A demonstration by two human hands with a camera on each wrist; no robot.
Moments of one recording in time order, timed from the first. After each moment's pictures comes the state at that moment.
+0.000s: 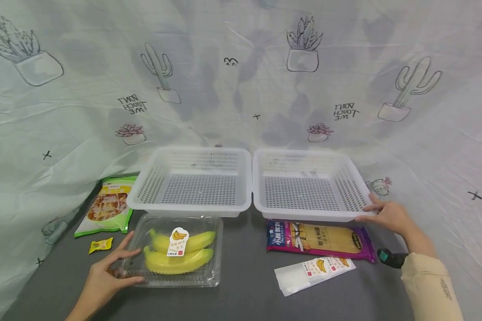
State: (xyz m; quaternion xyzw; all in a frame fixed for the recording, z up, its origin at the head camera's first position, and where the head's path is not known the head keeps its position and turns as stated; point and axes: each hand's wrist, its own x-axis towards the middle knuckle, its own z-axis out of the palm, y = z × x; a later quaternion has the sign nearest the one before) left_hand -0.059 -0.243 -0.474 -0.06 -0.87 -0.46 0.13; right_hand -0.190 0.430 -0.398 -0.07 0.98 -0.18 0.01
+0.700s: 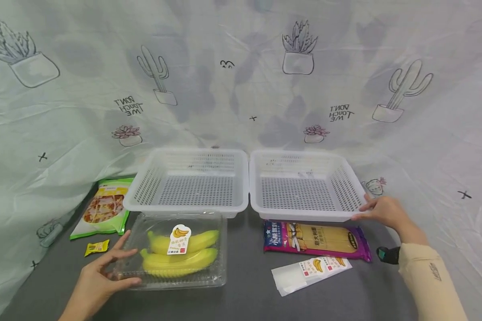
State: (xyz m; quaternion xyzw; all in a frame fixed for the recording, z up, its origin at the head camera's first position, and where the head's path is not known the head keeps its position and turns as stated) left_hand -0.042 -0.214 -0.422 0.00 -0.87 -0.48 0.09; right_hand -0.203 0.433 -0.393 -0.06 0.99 -0.15 0.02
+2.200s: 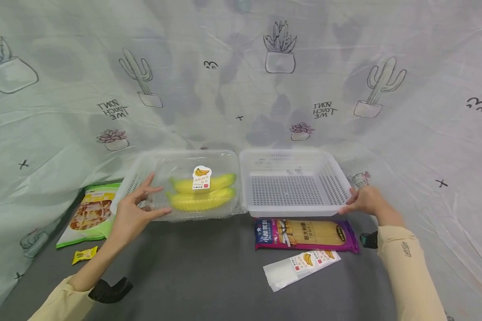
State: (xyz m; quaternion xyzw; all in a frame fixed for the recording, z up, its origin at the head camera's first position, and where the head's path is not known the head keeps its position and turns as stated) left_hand -0.157 -0.155 -0.365 -0.15 -0.82 -0.52 0.18; right_hand -0.211 0.430 -0.386 -0.06 0.99 -0.15 0.06
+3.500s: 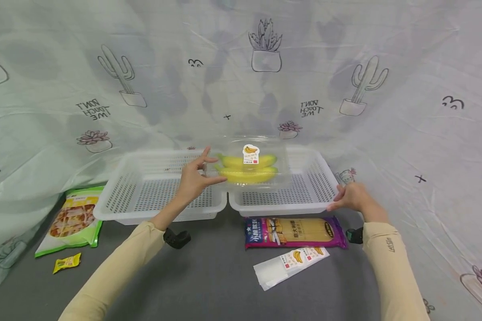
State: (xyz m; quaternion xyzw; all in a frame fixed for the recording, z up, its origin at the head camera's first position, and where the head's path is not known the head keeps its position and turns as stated) left_hand -0.260 -0.020 -0.371 -0.22 -0.80 -0.53 0.16; right_hand -0.213 0.429 -0.386 -0.04 0.98 -0.16 0.06
